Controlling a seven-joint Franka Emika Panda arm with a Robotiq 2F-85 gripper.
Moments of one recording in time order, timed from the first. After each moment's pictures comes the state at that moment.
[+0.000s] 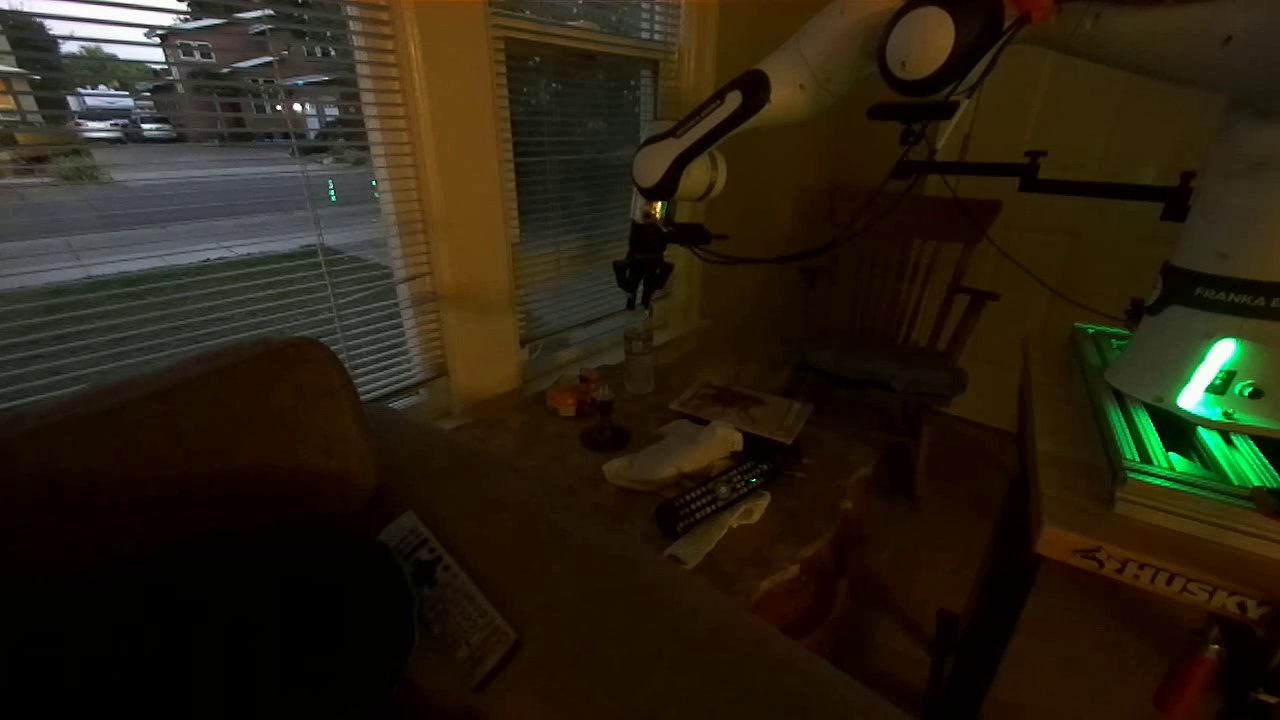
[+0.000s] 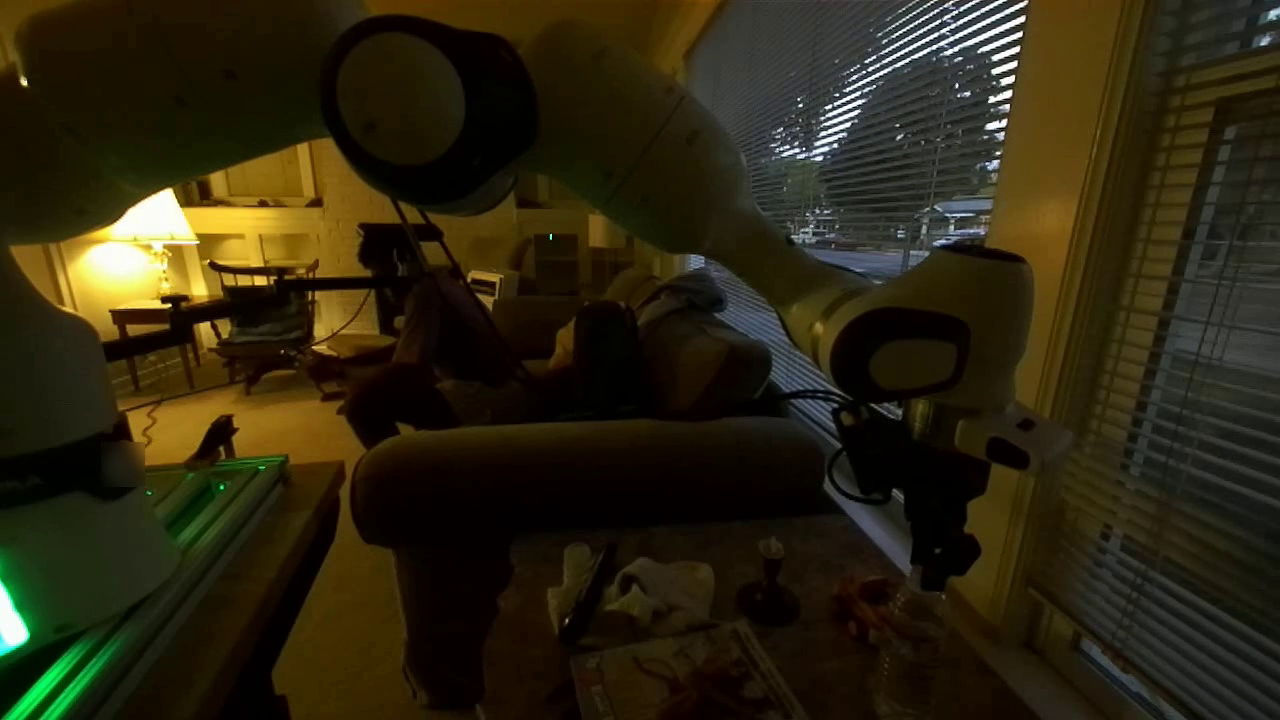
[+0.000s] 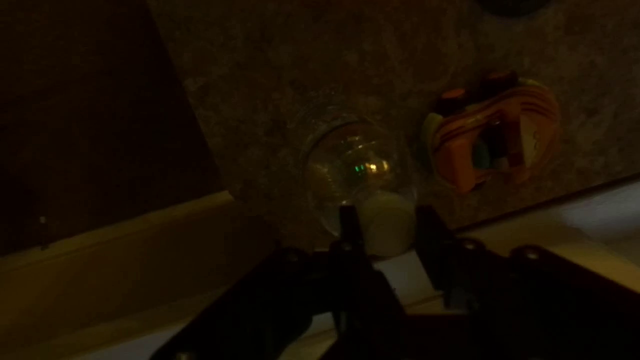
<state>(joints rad) -0.10 1.22 -0.07 -0.97 0.18 2.30 0.19</state>
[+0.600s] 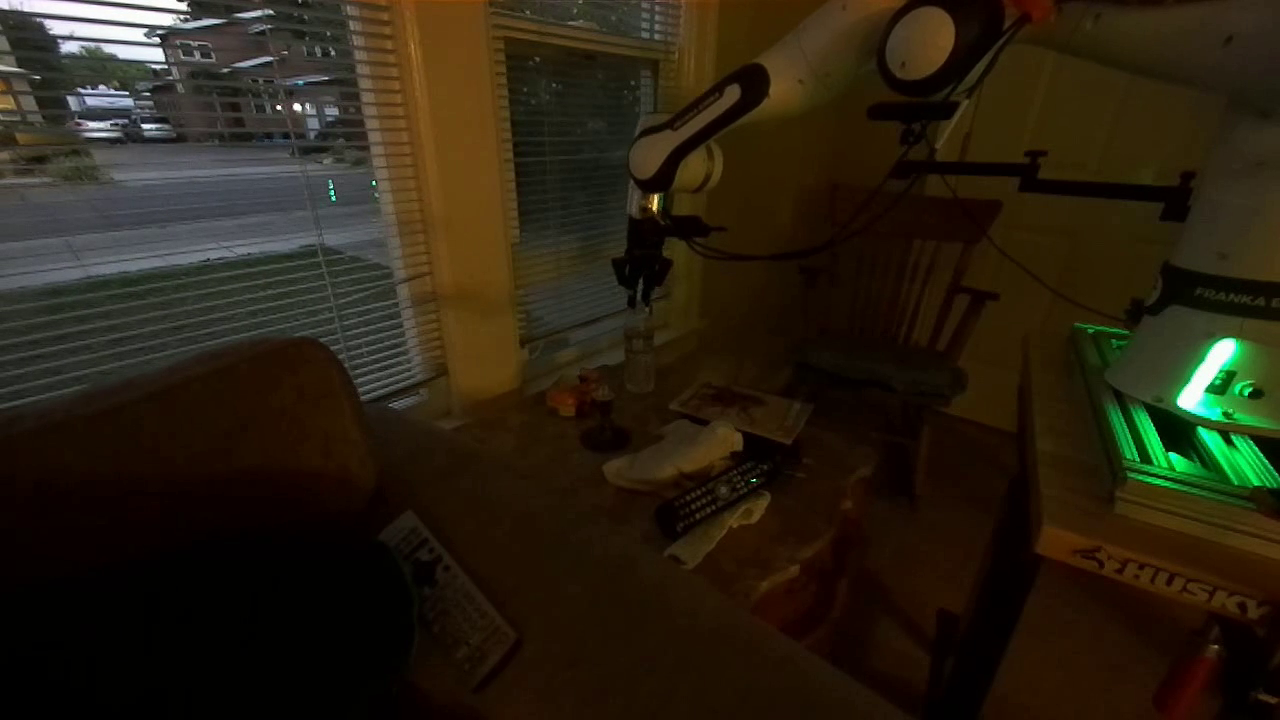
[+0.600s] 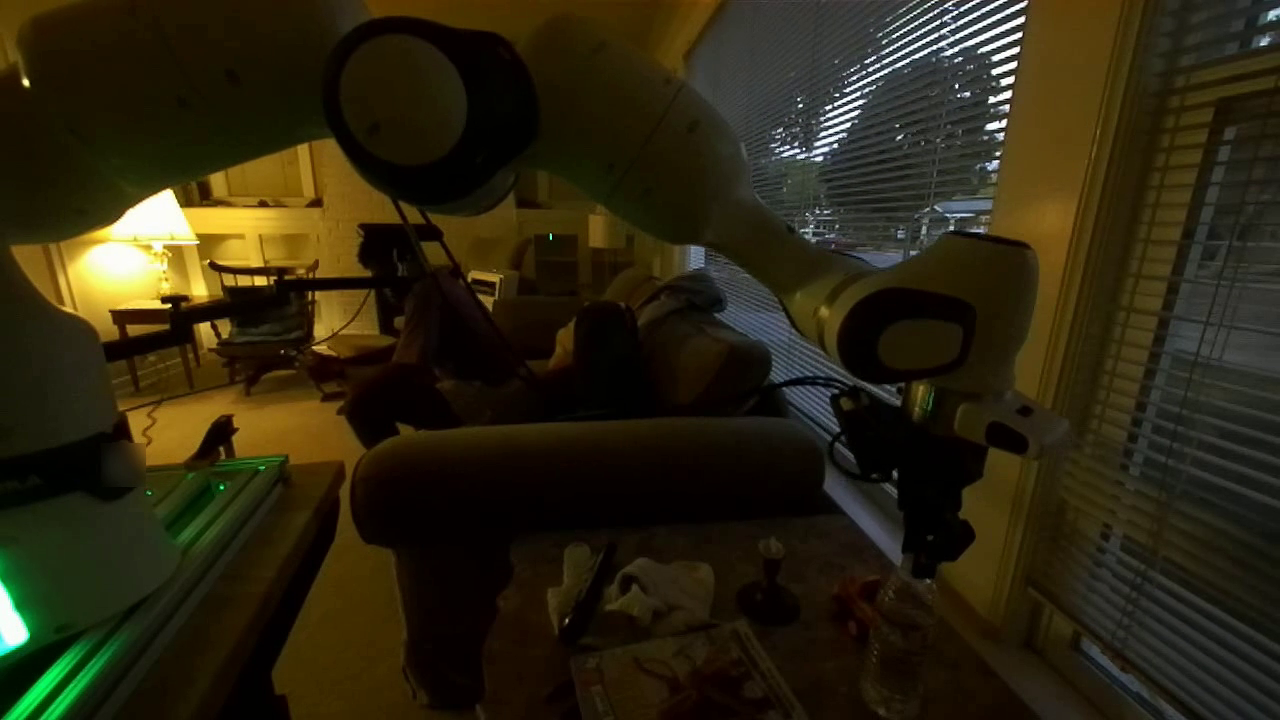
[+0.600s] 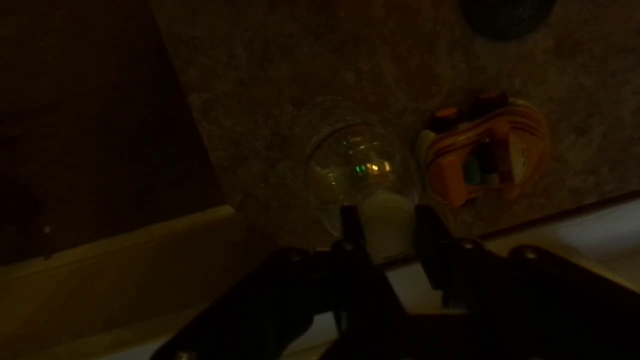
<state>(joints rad) -0.09 1.22 -0.07 -0.93 0.16 2.20 0.20</state>
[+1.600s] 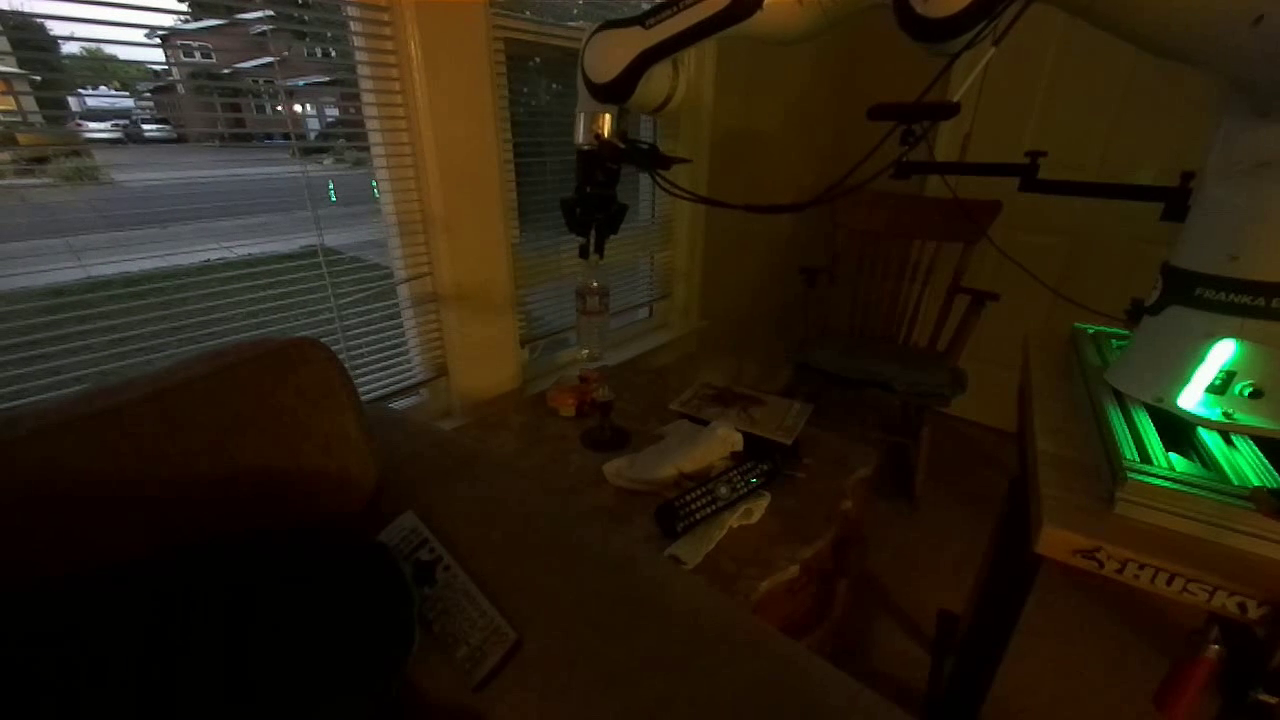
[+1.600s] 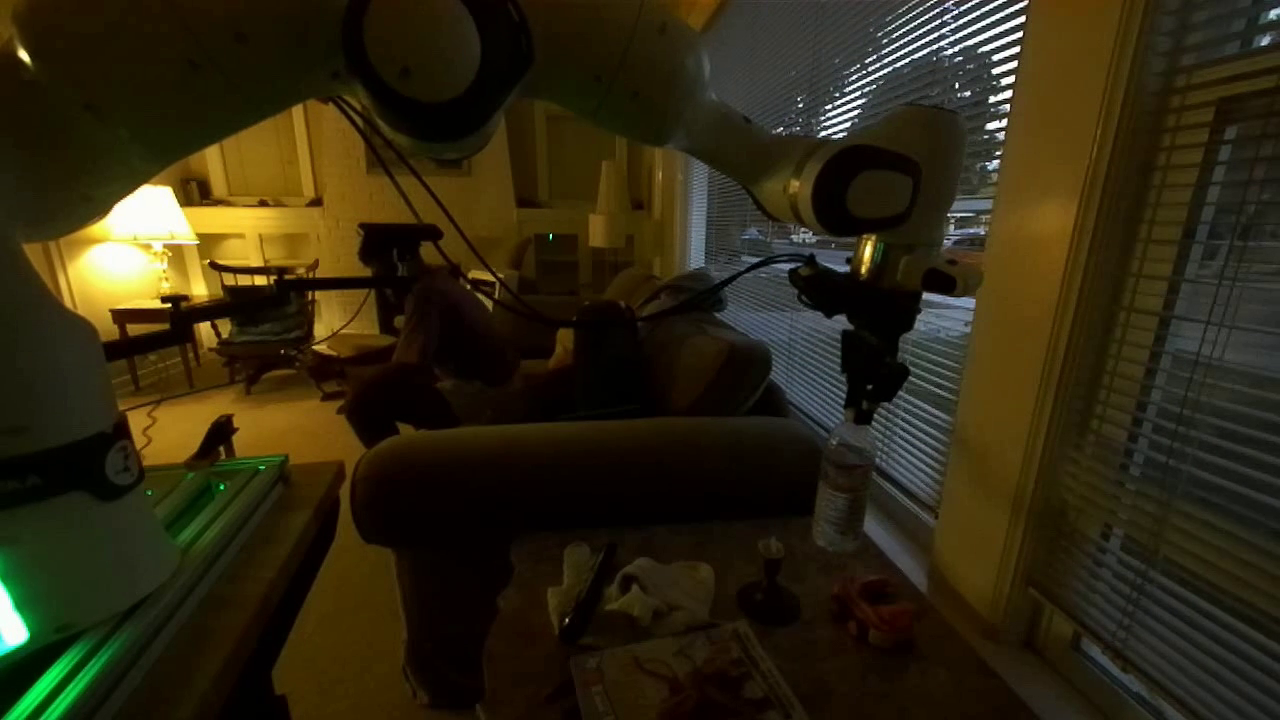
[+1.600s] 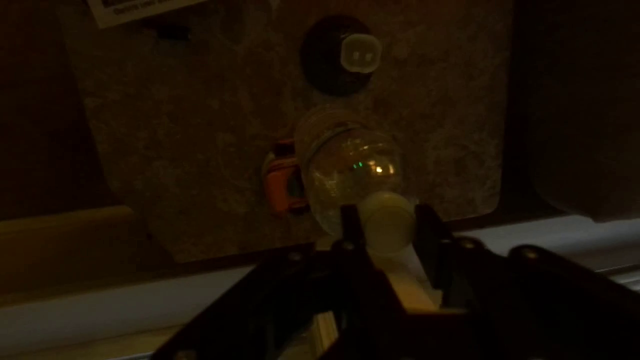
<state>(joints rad) 0.05 1.08 -0.03 -0.87 0.15 1.98 0.22</state>
